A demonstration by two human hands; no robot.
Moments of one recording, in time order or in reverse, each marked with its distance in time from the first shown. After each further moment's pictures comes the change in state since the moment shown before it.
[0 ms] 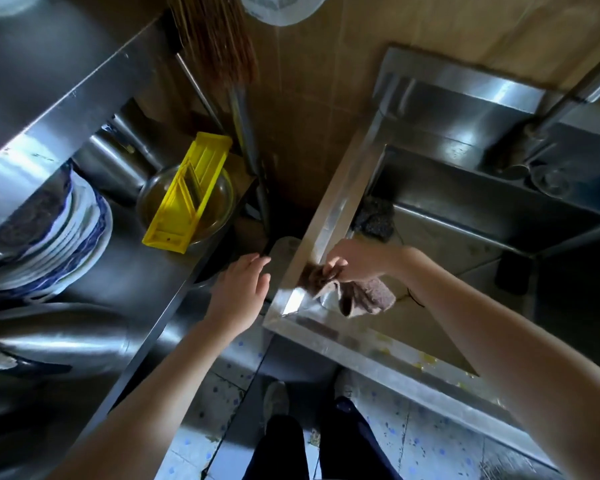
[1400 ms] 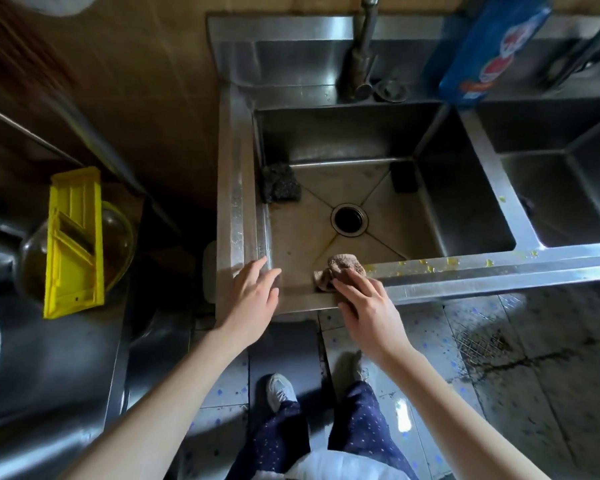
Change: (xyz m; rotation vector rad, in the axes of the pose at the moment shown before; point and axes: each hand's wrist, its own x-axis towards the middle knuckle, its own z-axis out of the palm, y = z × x) left_hand -0.023 0.037 0.065 -0.046 -0.338 0.452; right_hand -0.135 -0.049 0.207 0.210 0.992 0.599
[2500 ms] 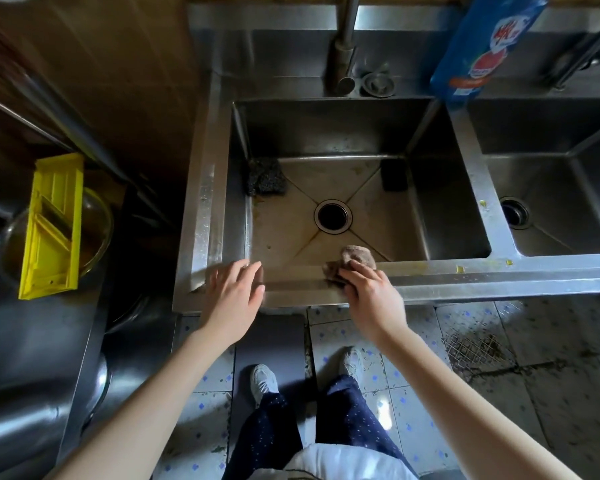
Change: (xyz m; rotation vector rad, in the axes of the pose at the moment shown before) left_hand -0.002 0.053 0.019 0.234 0.078 -0.103; right_hand 0.016 0.071 -0.033 -0.041 -0.060 0.091
